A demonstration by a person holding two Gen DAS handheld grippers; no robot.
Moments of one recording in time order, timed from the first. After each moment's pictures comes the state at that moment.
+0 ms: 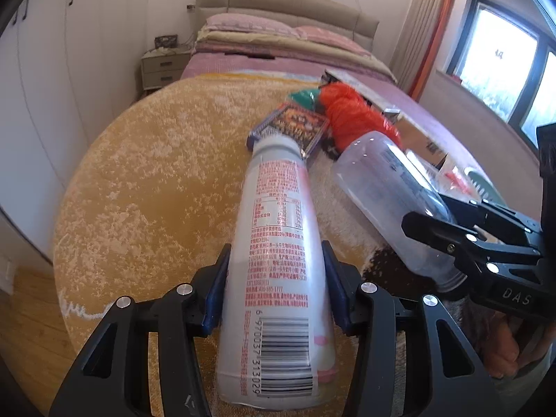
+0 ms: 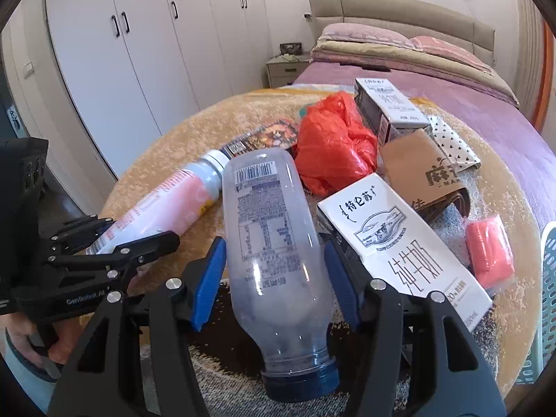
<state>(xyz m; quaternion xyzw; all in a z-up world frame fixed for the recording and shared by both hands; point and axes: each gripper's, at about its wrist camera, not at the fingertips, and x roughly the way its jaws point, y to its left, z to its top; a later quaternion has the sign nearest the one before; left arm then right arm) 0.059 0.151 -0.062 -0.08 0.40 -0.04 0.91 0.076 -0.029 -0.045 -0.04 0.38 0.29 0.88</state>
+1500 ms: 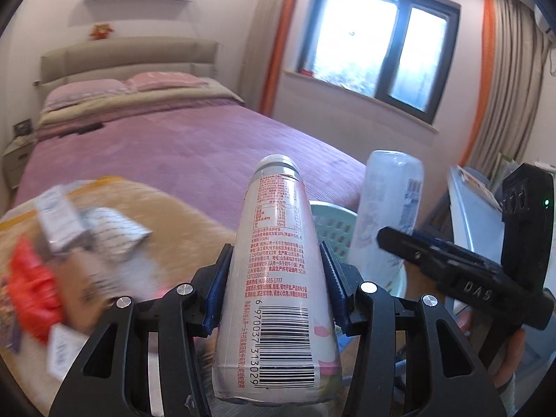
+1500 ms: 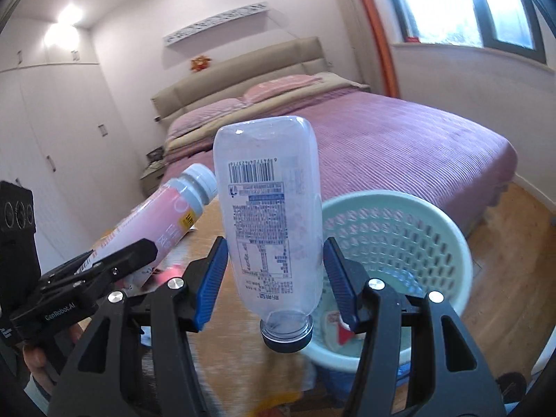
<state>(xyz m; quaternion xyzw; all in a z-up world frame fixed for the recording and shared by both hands) 0.142 -0.158 0.004 -0.01 0.31 -0.33 0.89 0.059 -0.374 -0.005 0.16 0.29 0.01 0.94</state>
